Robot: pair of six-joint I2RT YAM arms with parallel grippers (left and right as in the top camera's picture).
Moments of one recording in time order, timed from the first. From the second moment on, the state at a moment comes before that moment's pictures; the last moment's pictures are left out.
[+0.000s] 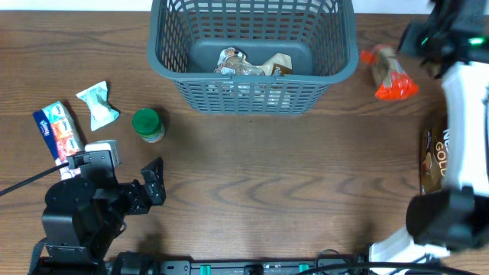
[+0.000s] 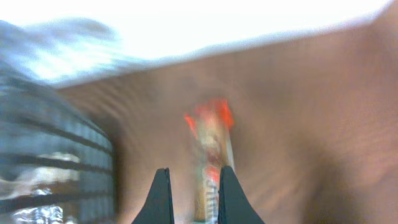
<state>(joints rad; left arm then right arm) -0.09 0.56 0.97 -1.00 0.08 -0.26 -0.17 1.76 1.94 -0.90 -0.03 0.07</state>
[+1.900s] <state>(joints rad) -0.09 0.56 0.97 -1.01 0.08 -0.26 -0.14 2.05 2.21 -1.31 0.16 0.28</state>
